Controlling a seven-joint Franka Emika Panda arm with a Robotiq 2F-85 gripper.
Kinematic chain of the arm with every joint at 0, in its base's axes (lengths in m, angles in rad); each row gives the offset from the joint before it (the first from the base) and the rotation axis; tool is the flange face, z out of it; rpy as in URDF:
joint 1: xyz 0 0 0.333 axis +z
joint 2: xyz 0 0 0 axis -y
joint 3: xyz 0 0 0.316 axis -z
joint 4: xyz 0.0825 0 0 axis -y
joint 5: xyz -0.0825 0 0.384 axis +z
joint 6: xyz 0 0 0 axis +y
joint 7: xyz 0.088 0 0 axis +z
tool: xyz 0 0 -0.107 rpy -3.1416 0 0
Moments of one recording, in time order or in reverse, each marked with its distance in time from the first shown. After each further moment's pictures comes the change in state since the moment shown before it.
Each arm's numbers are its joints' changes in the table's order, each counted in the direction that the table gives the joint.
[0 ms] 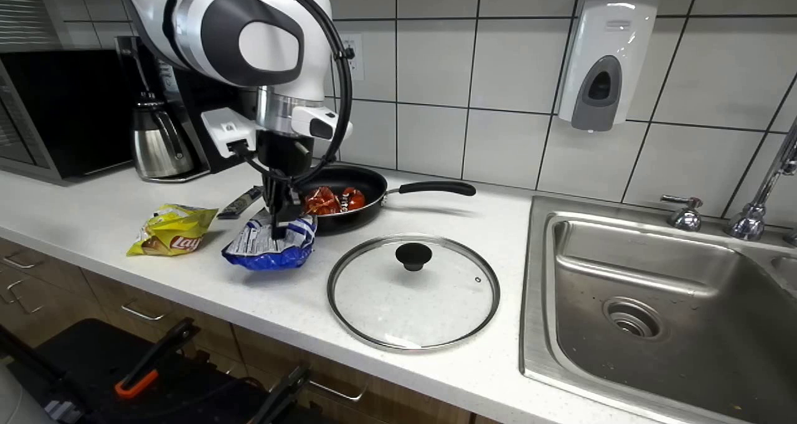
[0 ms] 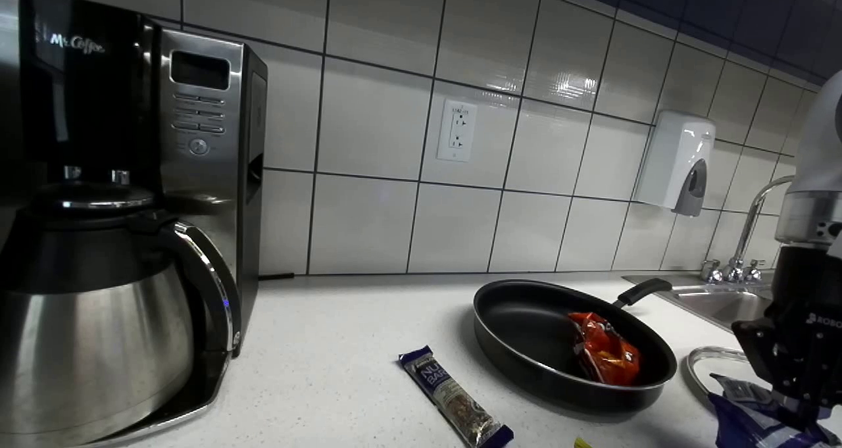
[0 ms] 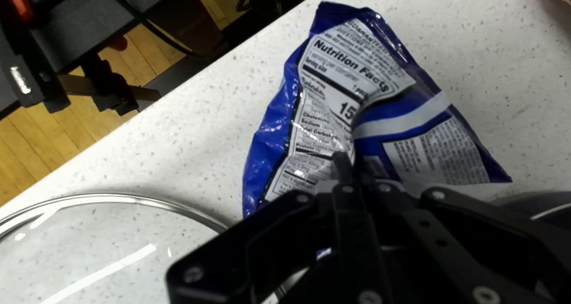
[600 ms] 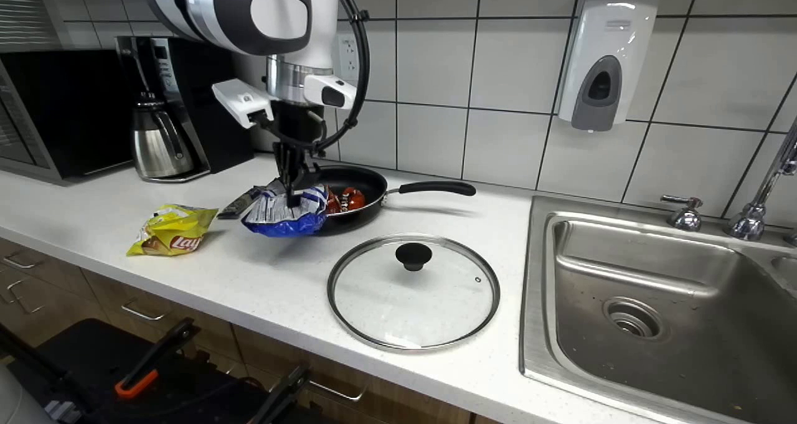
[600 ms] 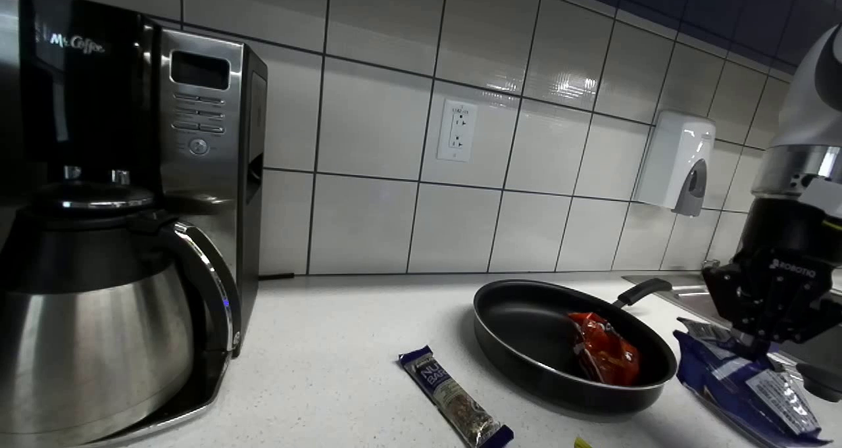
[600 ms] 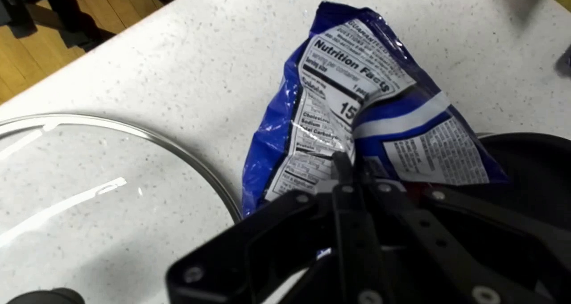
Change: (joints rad) arm 0.000 0.022 0.000 0.087 -0.001 0.019 0.043
